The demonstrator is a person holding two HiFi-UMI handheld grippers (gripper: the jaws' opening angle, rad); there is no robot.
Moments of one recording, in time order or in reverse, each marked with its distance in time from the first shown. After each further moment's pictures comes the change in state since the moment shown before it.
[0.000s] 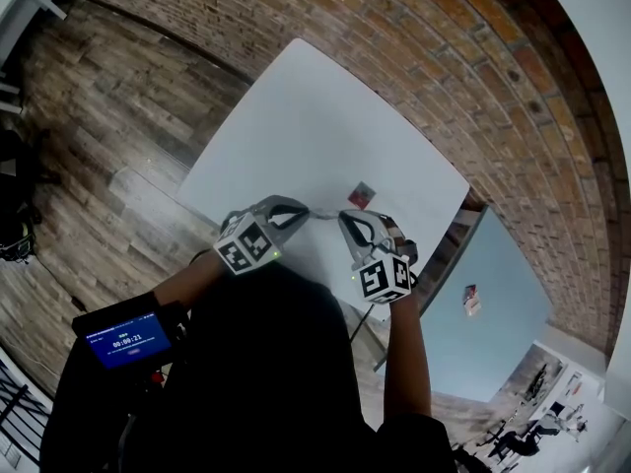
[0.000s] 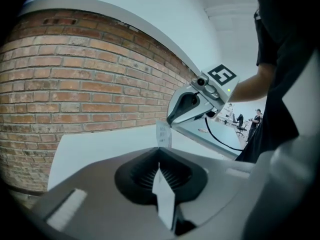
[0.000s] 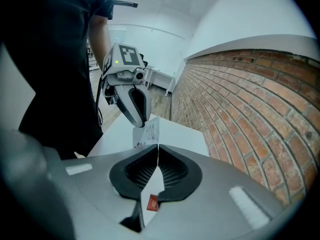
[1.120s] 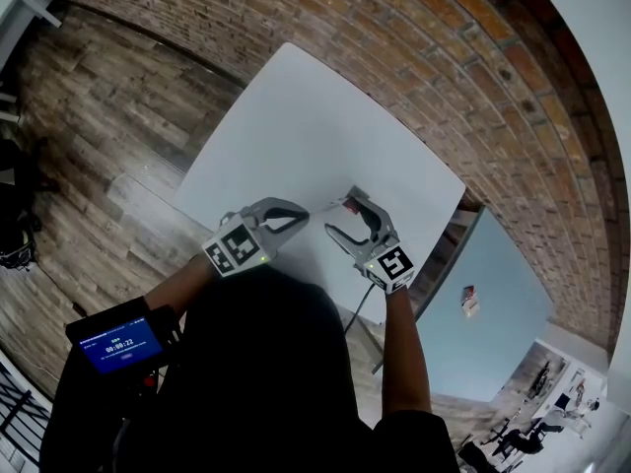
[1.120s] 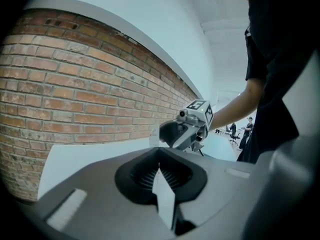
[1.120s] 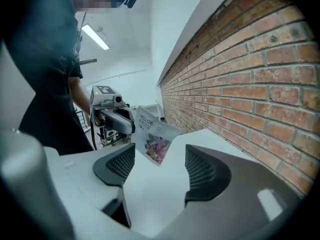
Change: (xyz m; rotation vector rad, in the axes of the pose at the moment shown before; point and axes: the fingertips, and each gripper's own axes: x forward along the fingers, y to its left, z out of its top) left arm -0.010 -0.005 0.040 0.006 -0.133 -0.082; right arm 0.006 -0.017 -0.019 0.534 -0.397 0.095
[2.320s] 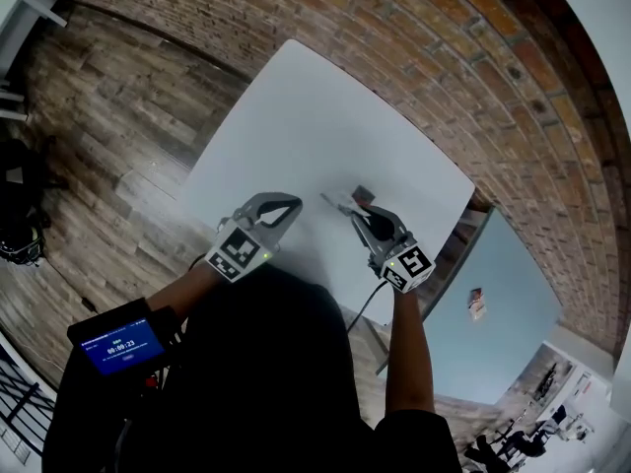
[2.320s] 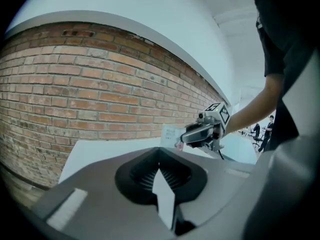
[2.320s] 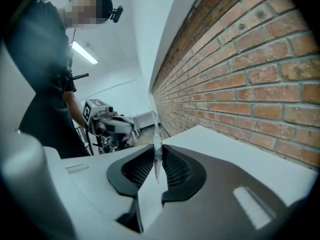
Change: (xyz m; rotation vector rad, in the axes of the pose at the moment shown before) left arm -0.013 0.036 -0.005 -0.054 0.011 0.250; right arm -0.022 -0.028 -0.009 0.168 -0.089 -0.015
